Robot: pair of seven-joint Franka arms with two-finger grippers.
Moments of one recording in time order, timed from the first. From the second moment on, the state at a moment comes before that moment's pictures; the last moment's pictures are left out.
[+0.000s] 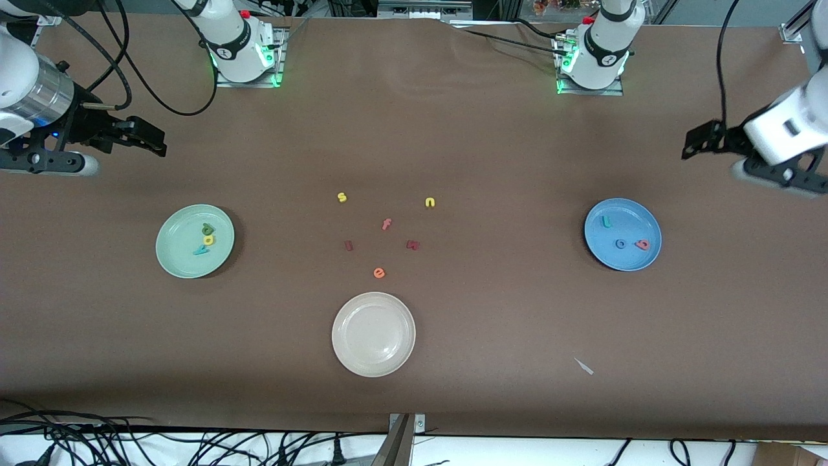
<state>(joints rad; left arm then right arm) -0.04 -0.05 0.05 -1.71 -0.02 1.51 0.26 0.17 0.03 -0.05 -1.59 0.02 1.51 0.18</state>
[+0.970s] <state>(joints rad) 0.03 -0.06 -0.10 -1.66 0.01 1.50 0.10 0.17 0.03 -0.05 -1.59 0.02 1.51 0.18</state>
